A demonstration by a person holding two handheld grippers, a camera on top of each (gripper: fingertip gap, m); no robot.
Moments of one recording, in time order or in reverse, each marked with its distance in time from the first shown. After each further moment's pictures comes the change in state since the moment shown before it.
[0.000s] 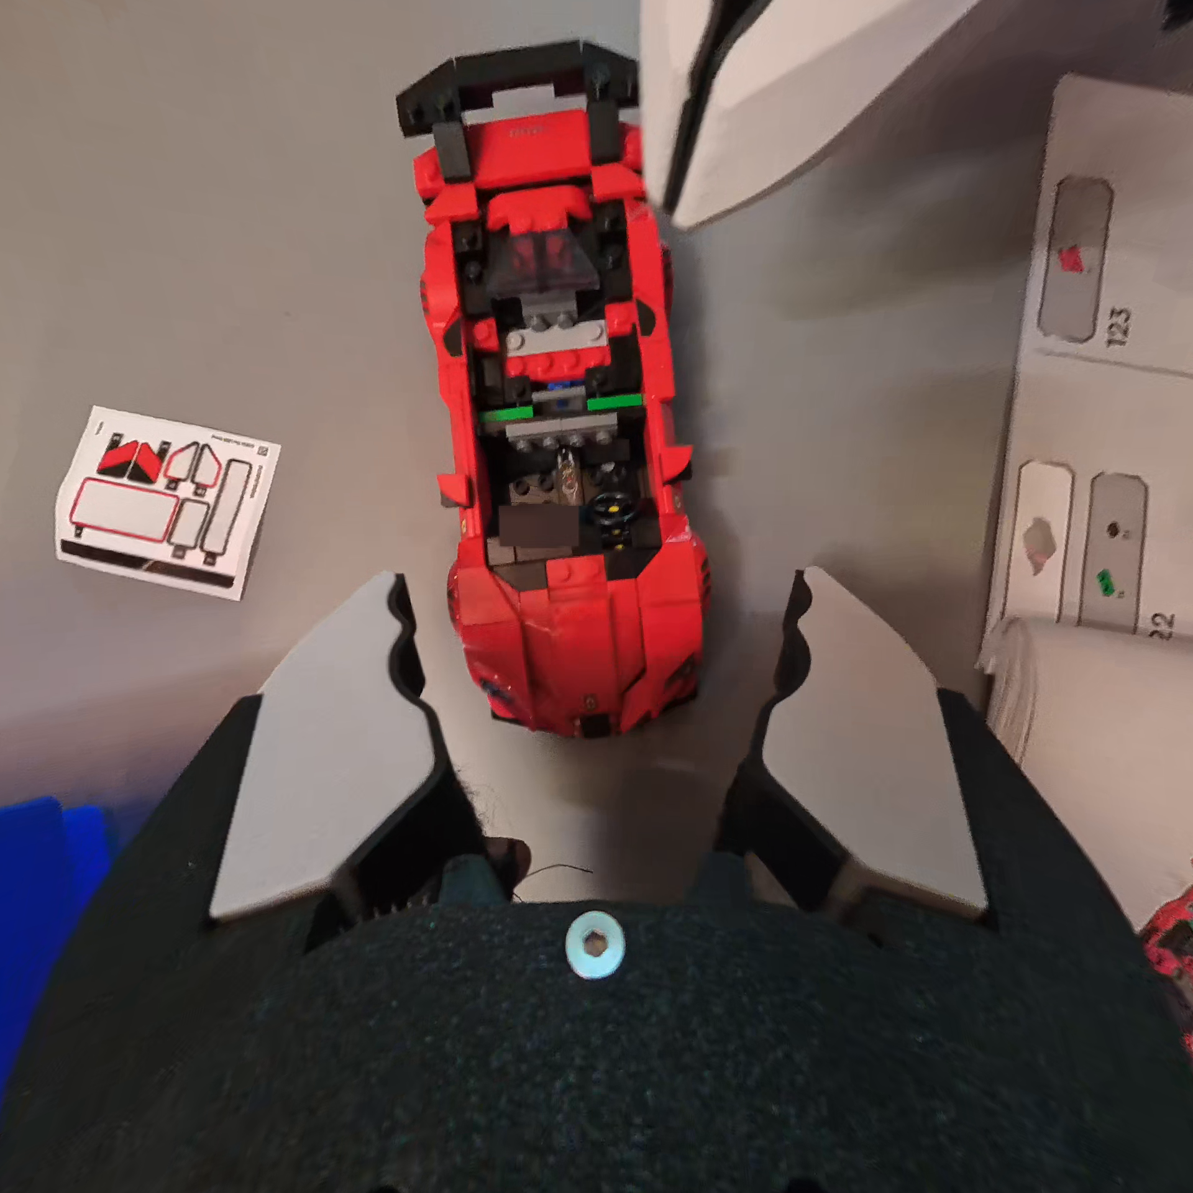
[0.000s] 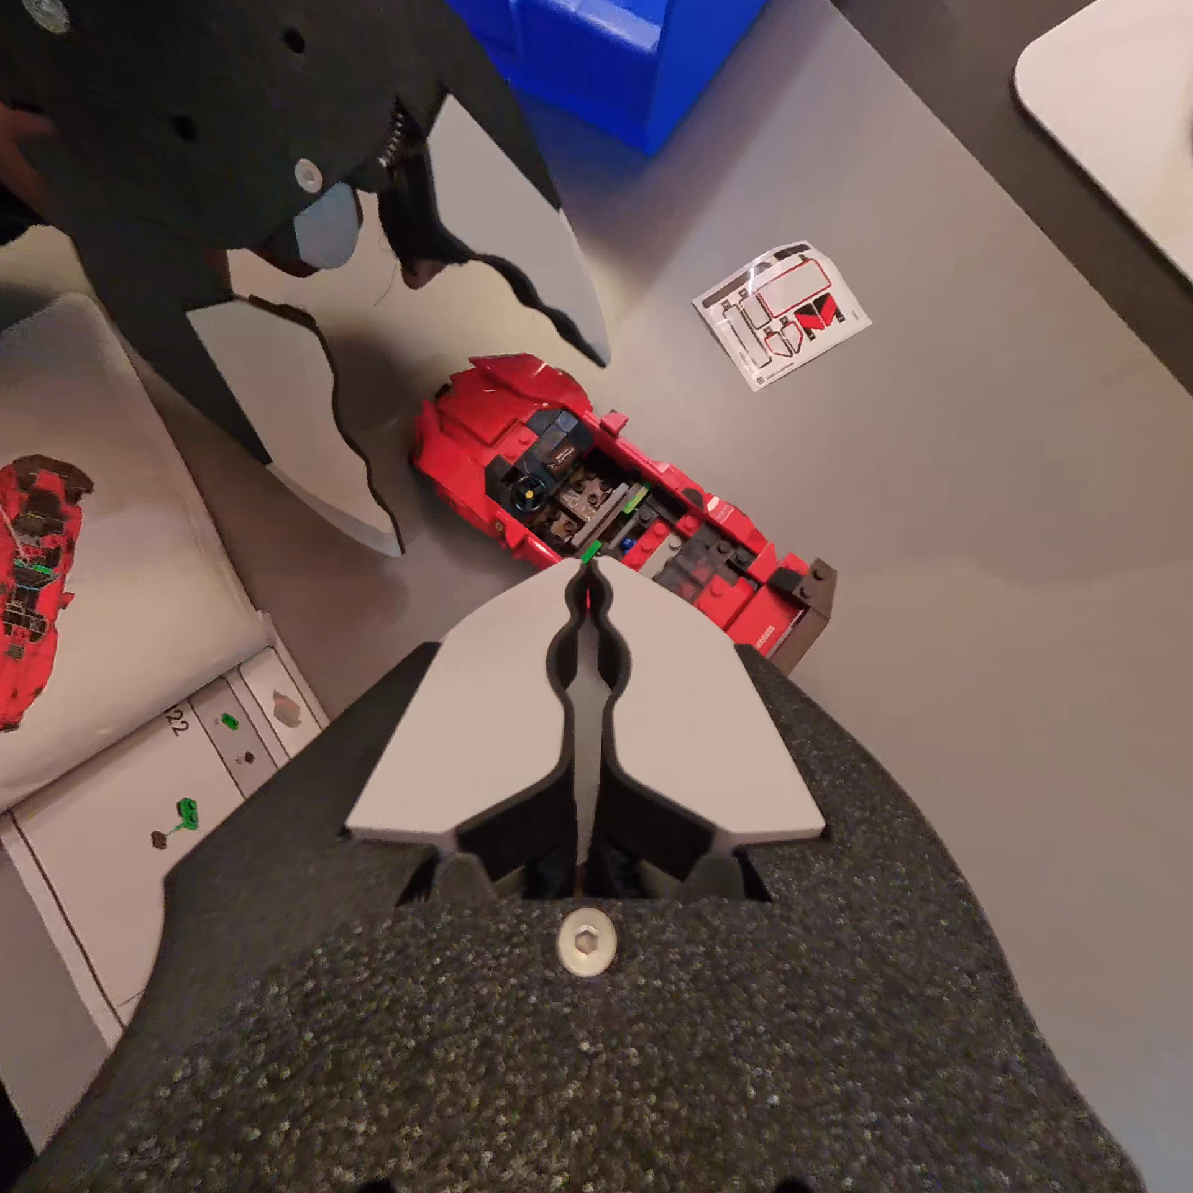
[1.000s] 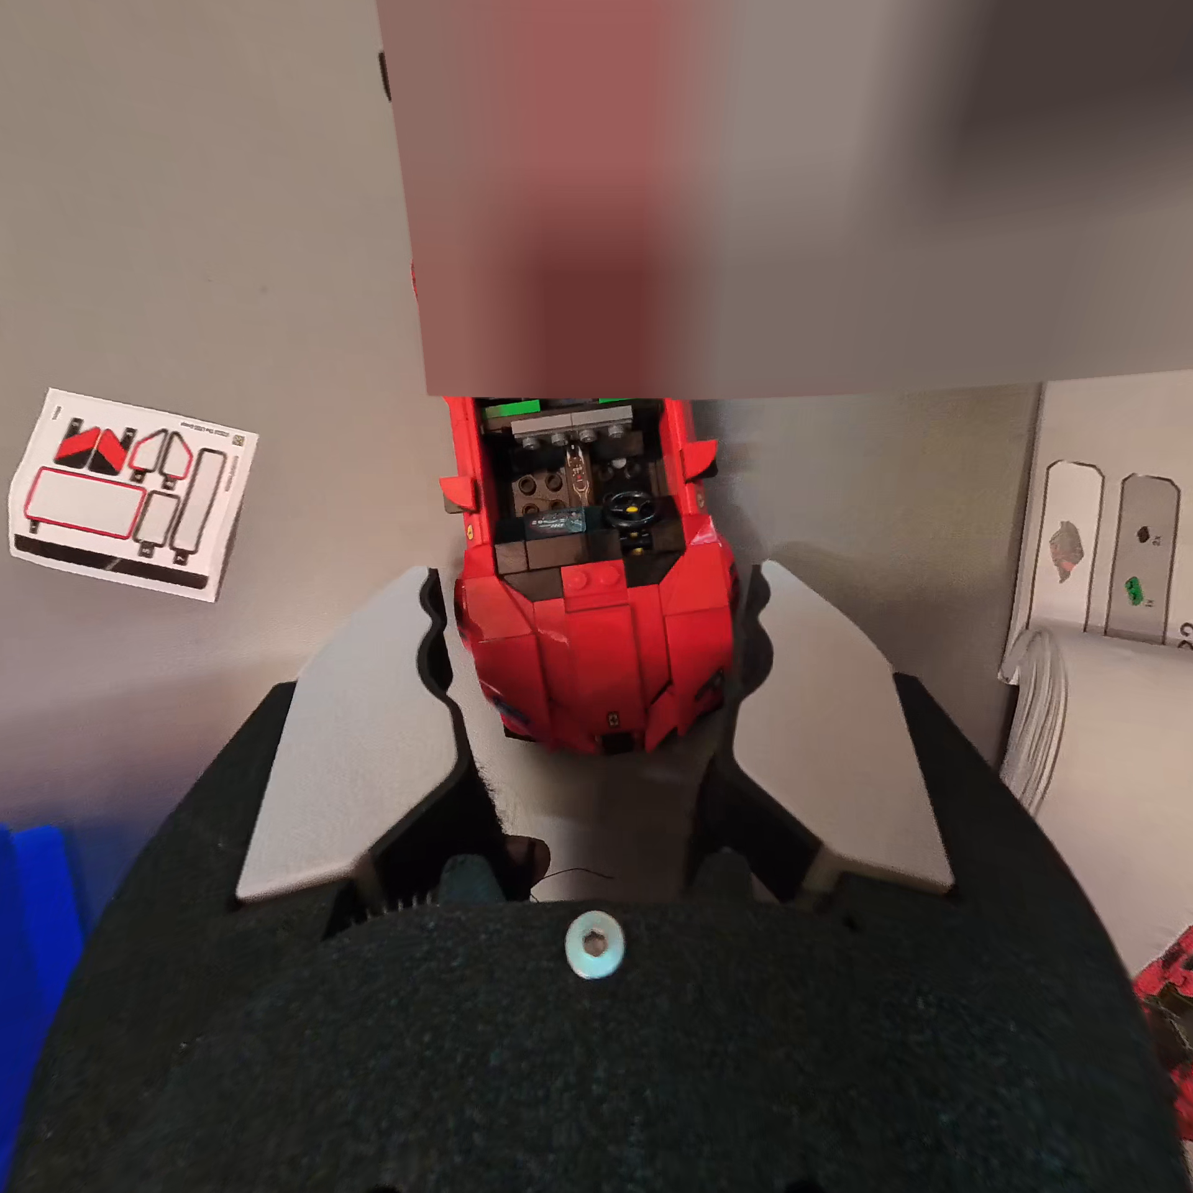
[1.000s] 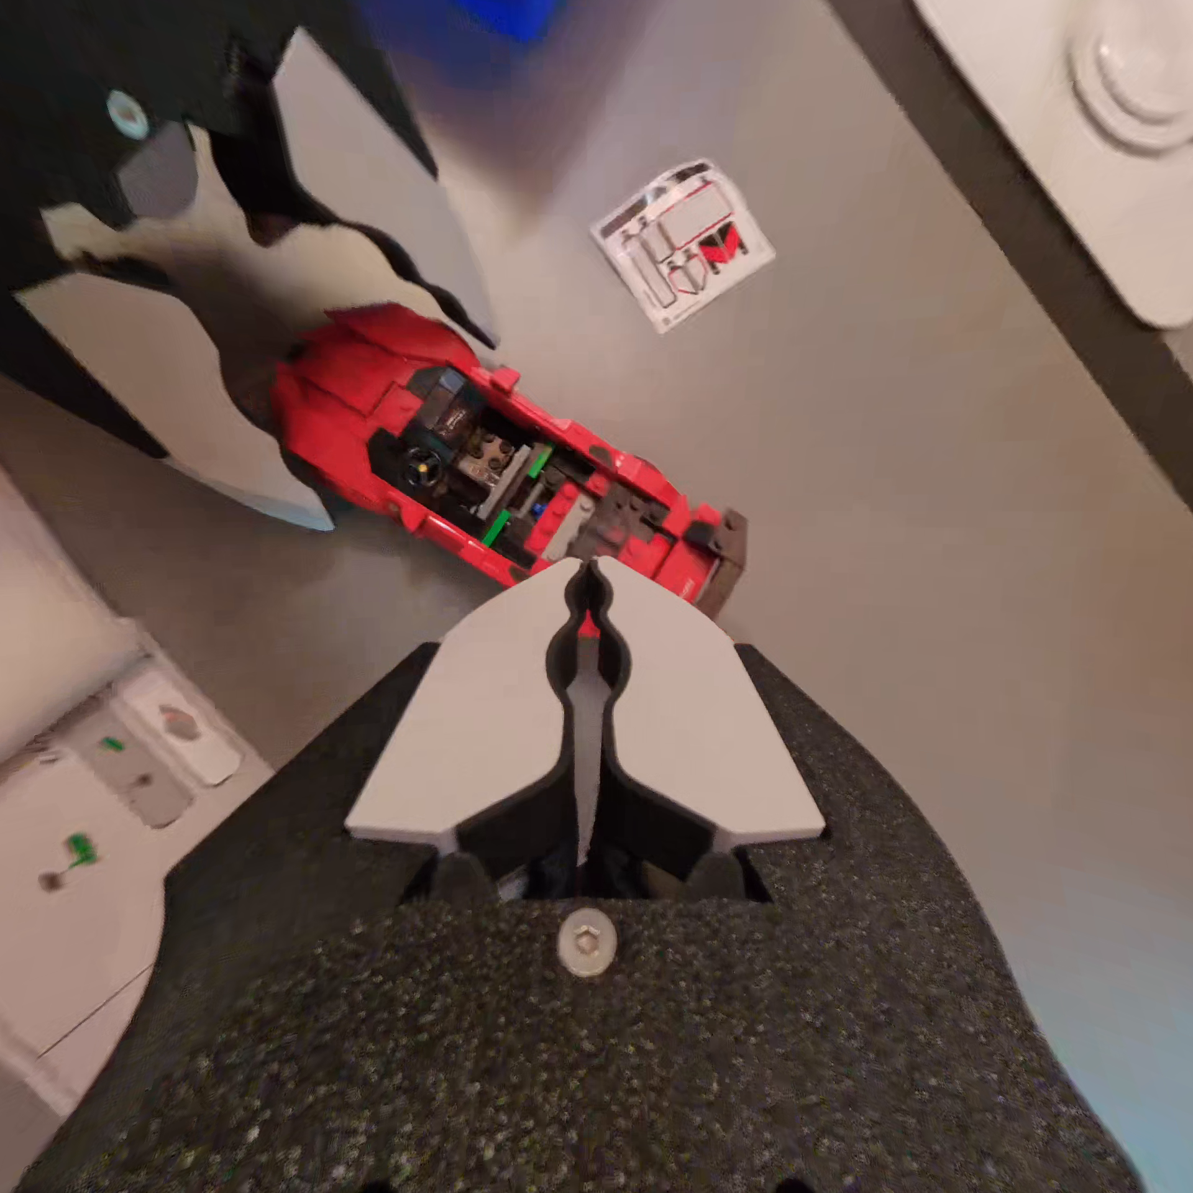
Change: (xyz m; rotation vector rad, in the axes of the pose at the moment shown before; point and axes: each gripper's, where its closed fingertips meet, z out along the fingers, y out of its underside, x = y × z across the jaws) left arm -0.001 0.005 0.010 -0.019 0.014 -0.017; right arm 0.026 0.010 -0.001 -0.115 0.165 0.003
